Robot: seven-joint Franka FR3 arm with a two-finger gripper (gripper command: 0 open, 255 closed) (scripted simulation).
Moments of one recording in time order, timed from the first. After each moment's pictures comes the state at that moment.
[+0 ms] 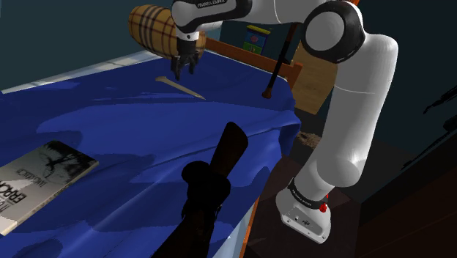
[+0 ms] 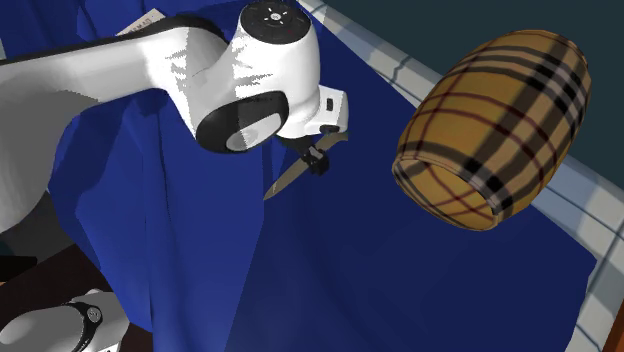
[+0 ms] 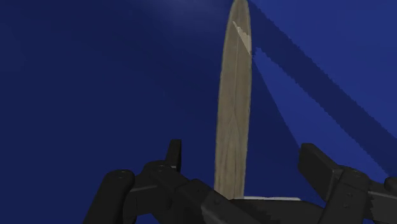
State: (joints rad) arm 0.08 0.33 -0.06 -1.62 -0.01 1.96 -0.15
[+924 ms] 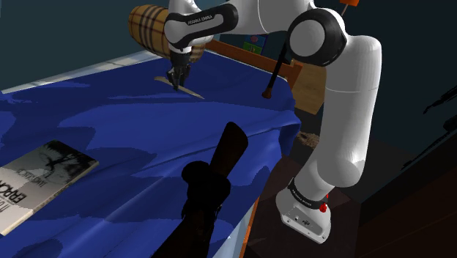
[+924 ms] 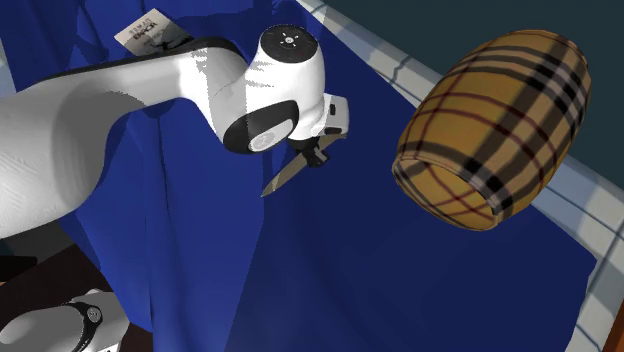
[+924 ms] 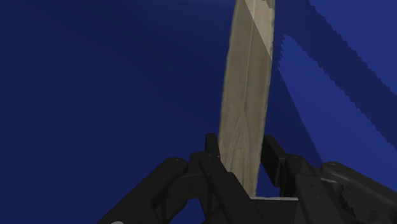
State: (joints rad) arm 0.09 0.43 -0.05 -1.60 -0.01 2.04 -0.15
